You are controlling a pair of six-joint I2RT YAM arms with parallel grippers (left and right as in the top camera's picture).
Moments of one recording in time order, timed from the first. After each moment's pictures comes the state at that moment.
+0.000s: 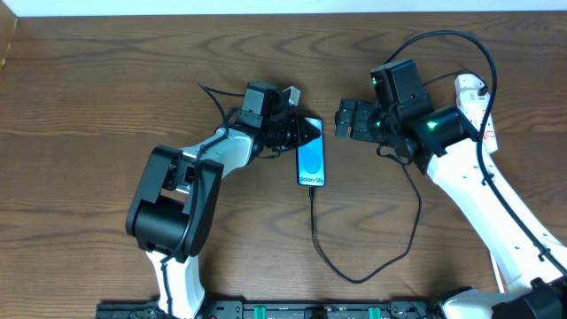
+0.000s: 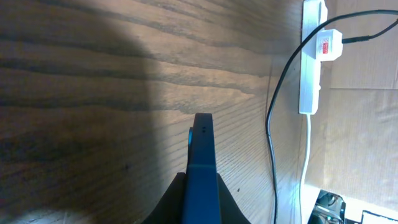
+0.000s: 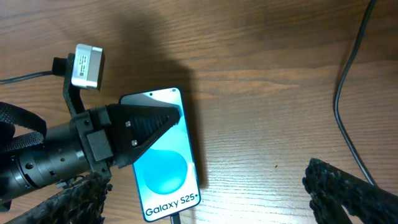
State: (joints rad) left arm -0.35 2.01 1.10 0.06 0.73 -0.66; right arm 0.42 1.52 1.32 -0.78 -0.03 0.57
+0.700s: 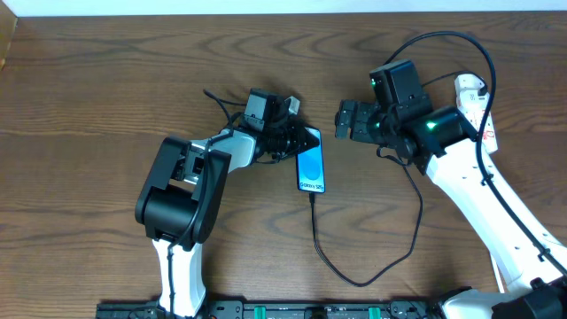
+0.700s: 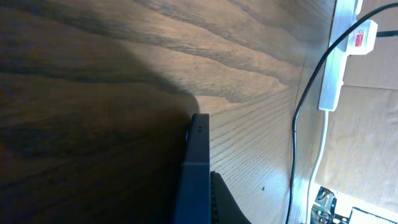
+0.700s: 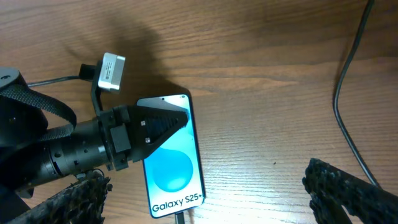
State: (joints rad) left arm -0.35 2.09 1.10 0.06 0.75 -0.67; right arm 0.43 1.52 1.32 -0.79 -0.02 0.57
